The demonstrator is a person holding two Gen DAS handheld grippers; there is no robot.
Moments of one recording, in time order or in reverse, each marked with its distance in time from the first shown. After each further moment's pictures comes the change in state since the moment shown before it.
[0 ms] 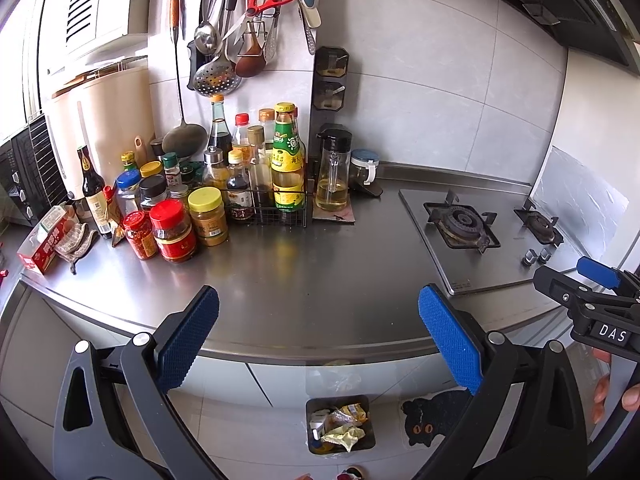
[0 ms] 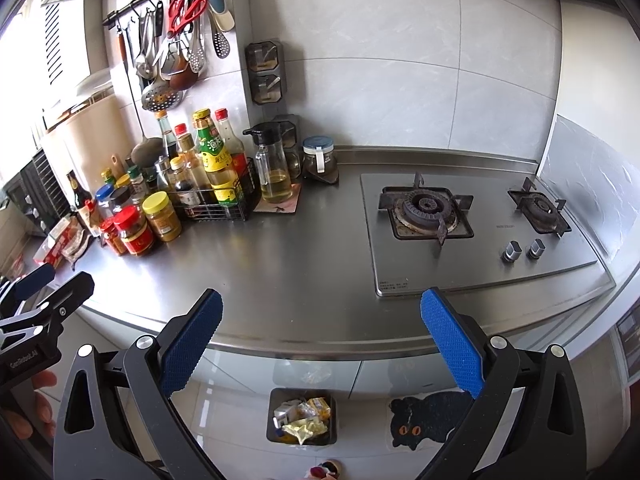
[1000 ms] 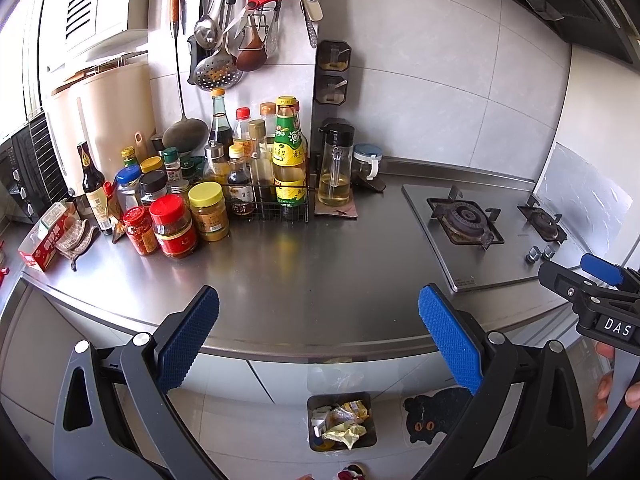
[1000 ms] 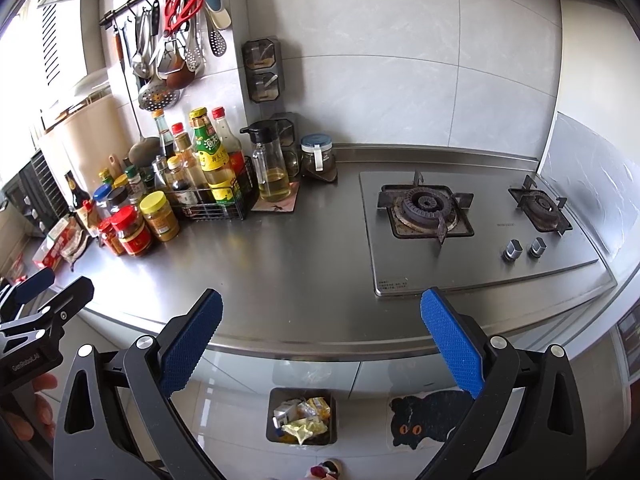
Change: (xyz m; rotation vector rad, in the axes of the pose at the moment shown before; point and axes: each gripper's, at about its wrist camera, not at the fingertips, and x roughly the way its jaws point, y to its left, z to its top) left arm 0.007 -0.002 -0.003 -0.002 0.014 0.013; right arm 0.005 -0.001 0.000 0.007 0.003 -0.009
